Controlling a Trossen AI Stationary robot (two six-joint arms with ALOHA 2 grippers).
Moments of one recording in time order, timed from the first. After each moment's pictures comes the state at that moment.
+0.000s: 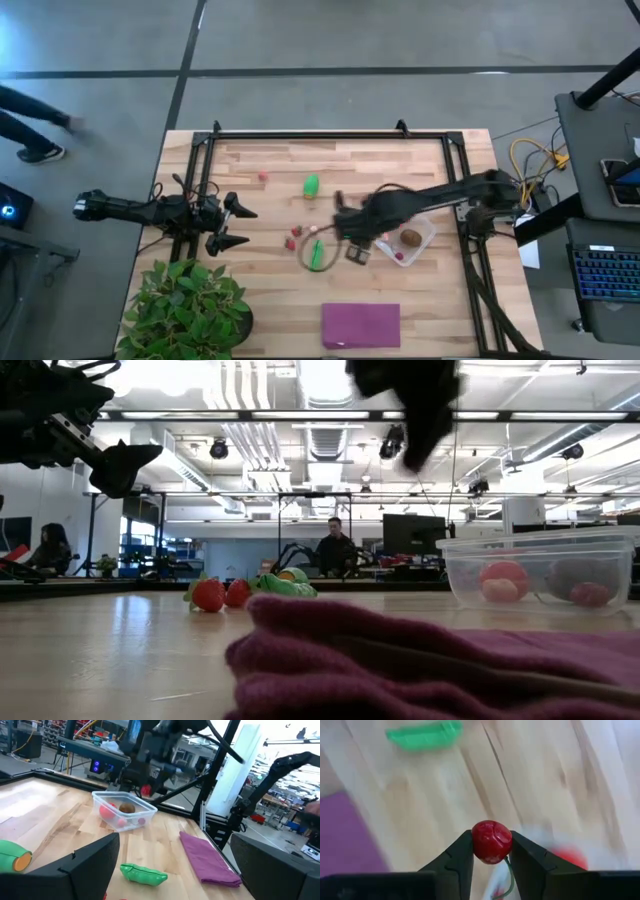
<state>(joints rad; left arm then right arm) -0.15 0.16 0.00 0.15 -0.01 -0.33 0.20 1.80 1.62 -1.23 0.11 0.61</state>
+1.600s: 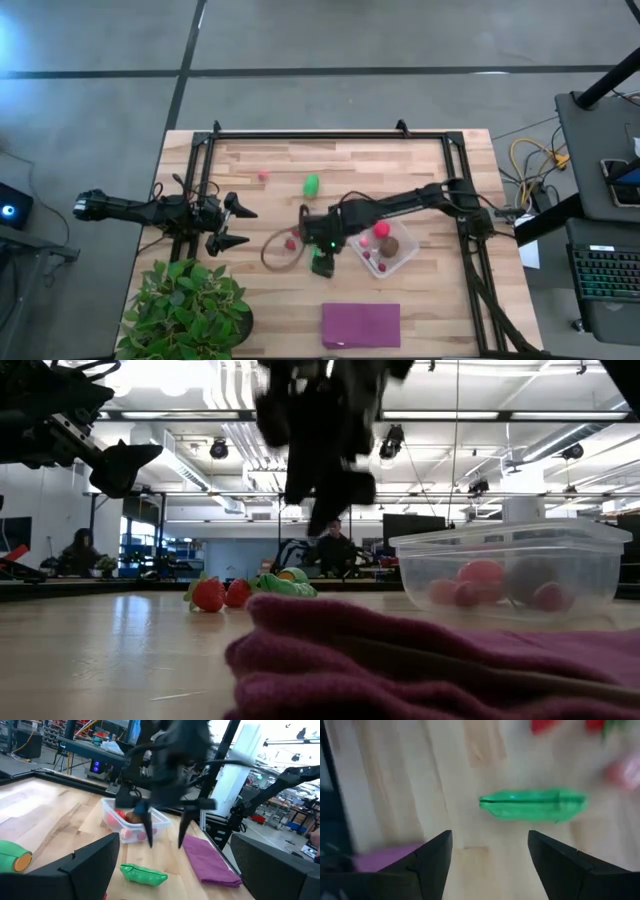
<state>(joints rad) -0.15 0.16 0.00 0.15 -0.01 -0.33 0.13 2.10 1.75 -0.83 -0.20 0.40</state>
